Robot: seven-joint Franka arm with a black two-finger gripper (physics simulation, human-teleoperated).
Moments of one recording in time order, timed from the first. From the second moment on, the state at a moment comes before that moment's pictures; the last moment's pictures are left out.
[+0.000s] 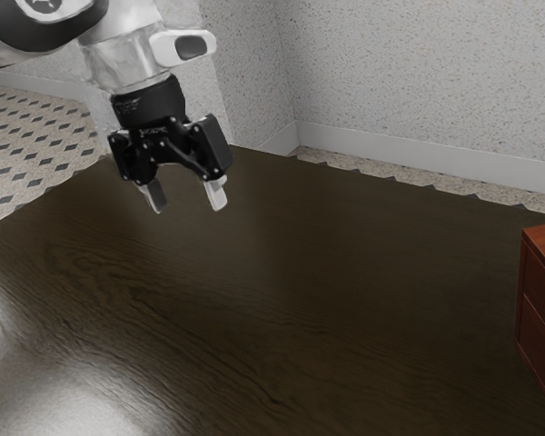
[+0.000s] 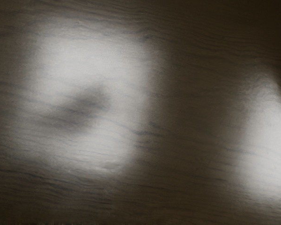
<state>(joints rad) 0.22 0.01 -0.18 -1.26 -0.18 1.22 -0.23</state>
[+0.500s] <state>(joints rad) -0.21 0.14 -0.21 -1.32 -0.06 1.40 -0.80</state>
